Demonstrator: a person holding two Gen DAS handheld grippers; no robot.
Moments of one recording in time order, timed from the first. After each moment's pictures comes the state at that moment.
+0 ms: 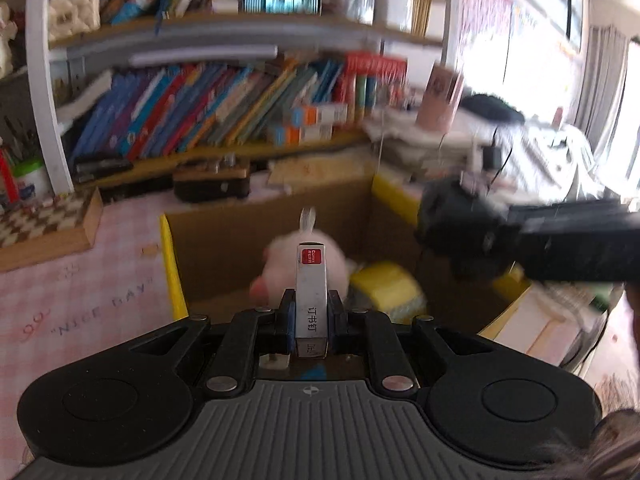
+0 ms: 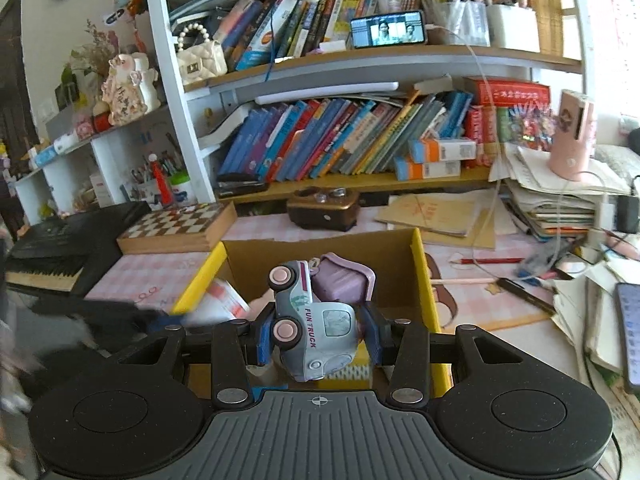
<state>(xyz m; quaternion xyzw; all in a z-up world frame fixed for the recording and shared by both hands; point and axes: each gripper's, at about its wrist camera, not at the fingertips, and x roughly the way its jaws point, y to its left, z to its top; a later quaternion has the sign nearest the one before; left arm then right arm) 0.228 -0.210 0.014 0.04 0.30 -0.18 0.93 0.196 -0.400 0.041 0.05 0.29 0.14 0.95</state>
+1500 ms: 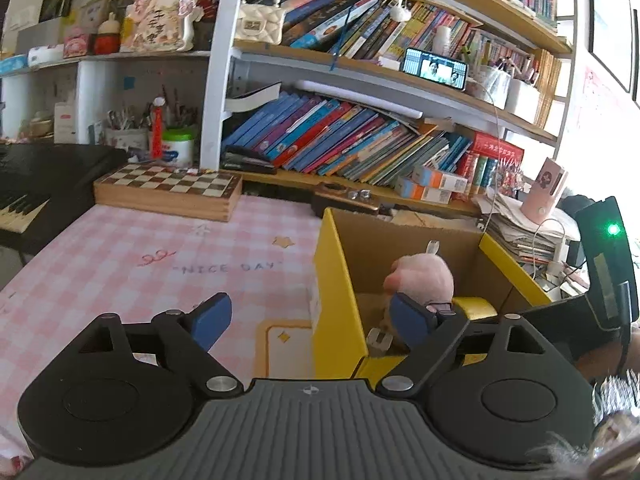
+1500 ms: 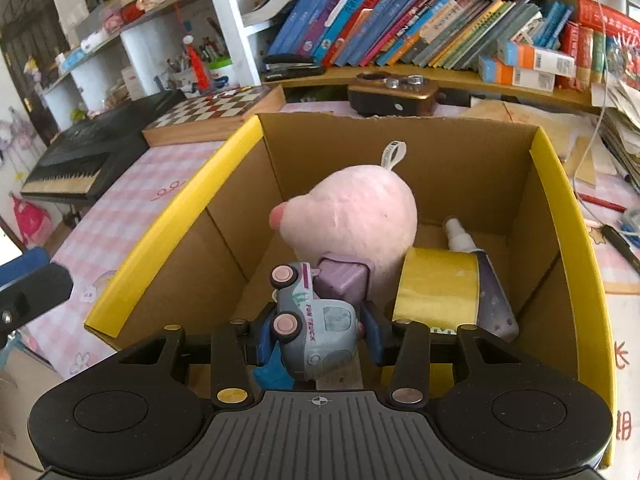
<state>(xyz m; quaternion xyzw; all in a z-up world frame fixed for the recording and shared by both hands) 0.142 -0.132 0.016 -0.08 0.23 0.00 0.97 0.246 -0.355 -0.025 0.00 0.41 0.22 0.88</state>
